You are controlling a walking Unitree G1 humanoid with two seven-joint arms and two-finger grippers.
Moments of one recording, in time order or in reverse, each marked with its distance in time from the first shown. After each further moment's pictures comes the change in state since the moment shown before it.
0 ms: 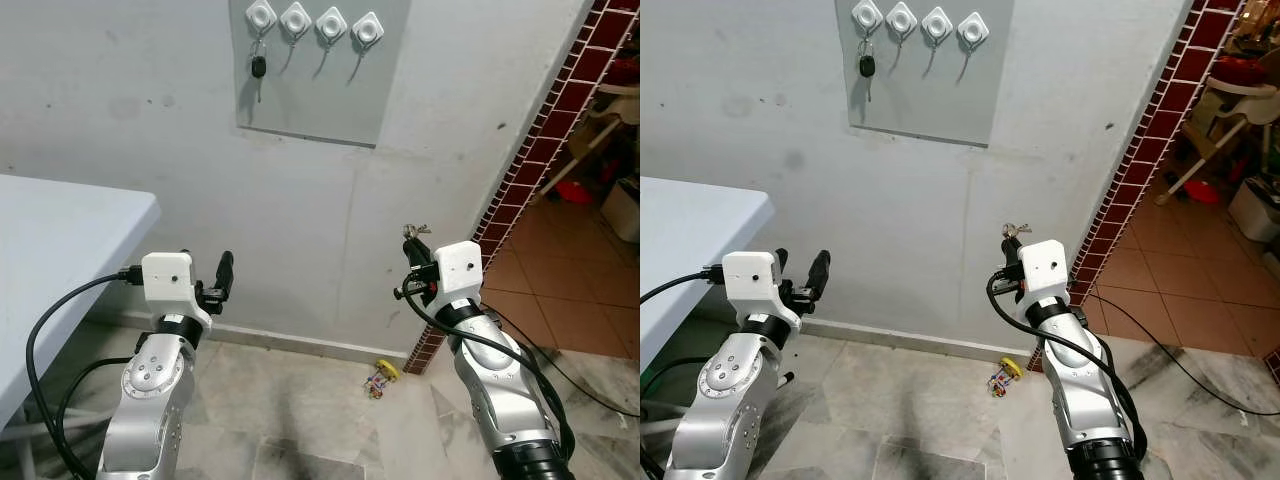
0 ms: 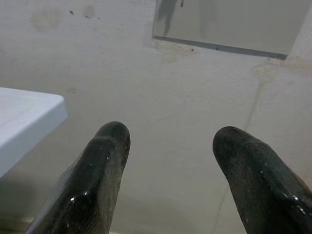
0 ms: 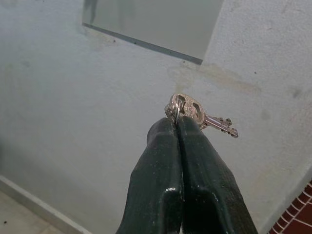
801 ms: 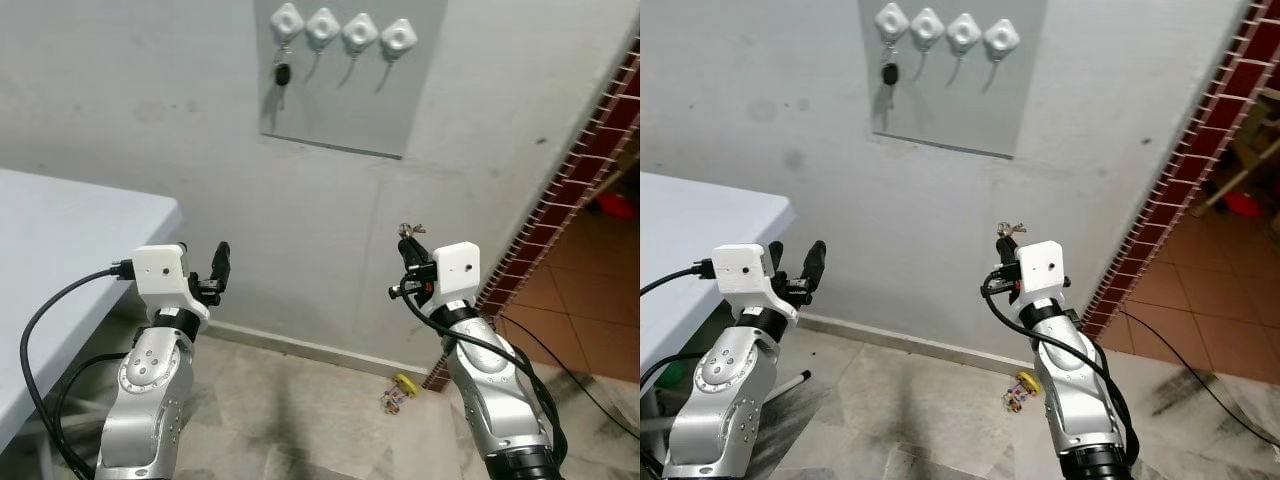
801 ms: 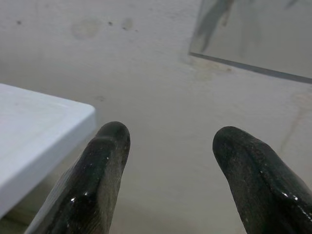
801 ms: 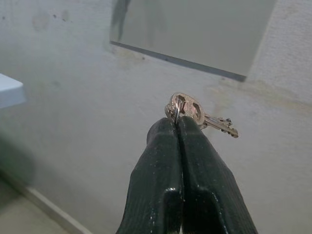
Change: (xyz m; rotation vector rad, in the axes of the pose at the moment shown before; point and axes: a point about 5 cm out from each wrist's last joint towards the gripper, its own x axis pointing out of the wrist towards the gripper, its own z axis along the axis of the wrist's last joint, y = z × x) left arm 0.003 0.004 0.008 -0.055 -0.028 0.024; right arm -0.001 0.014 0.004 0.062 -0.028 0.013
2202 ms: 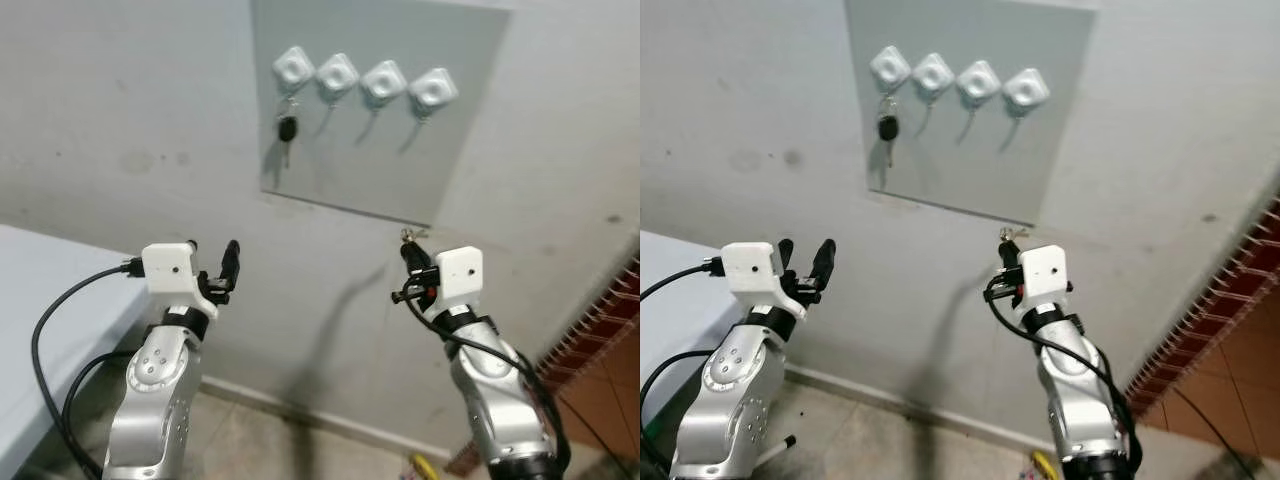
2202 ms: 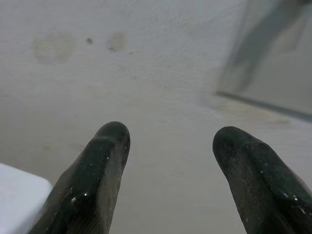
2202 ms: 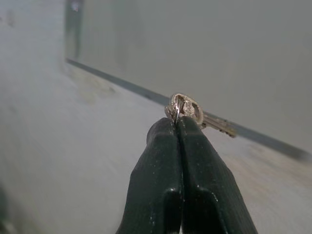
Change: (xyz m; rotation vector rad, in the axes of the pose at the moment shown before) left arm -0.001 0.000 0.001 -0.002 -0.005 0.009; right arm 0.001 0.013 0.001 0.017 -0.003 0.053
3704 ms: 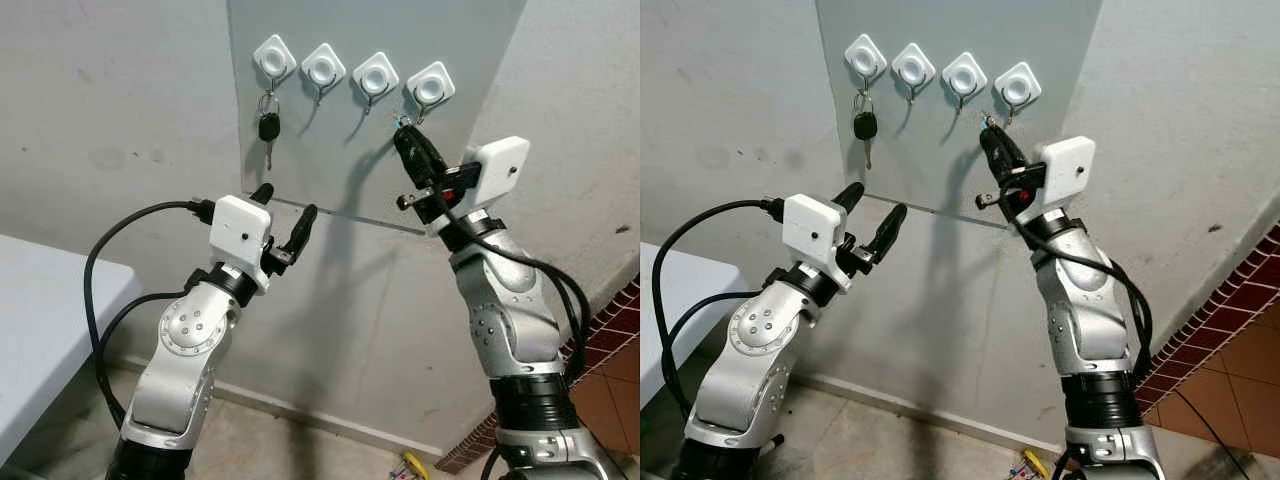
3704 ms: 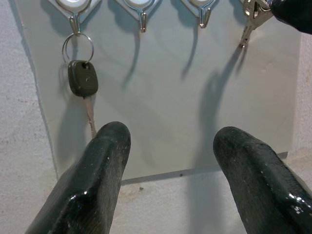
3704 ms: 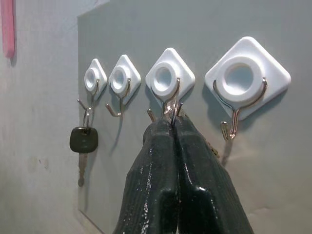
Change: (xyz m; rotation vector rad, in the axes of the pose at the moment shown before) left arm 0.013 -0.075 0.052 0.203 -0.195 -0.457; right arm 0.037 -0.025 0.108 0.147 -0.372 0.153
